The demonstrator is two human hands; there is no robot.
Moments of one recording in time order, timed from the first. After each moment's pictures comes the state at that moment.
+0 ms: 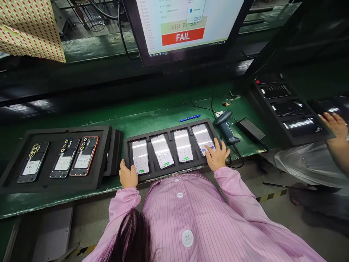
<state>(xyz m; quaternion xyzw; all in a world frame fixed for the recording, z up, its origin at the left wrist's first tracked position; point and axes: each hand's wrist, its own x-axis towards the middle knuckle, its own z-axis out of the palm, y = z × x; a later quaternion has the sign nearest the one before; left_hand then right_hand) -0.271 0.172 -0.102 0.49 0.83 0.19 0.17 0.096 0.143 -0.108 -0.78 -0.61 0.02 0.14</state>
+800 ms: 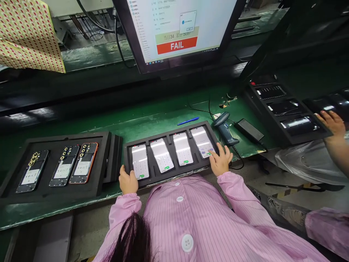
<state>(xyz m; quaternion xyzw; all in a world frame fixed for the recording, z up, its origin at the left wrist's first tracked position) -0.272 0.174 -0.102 0.47 0.84 0.20 0.17 0.110 0.130 -0.123 -0.78 -0.59 0.00 0.20</state>
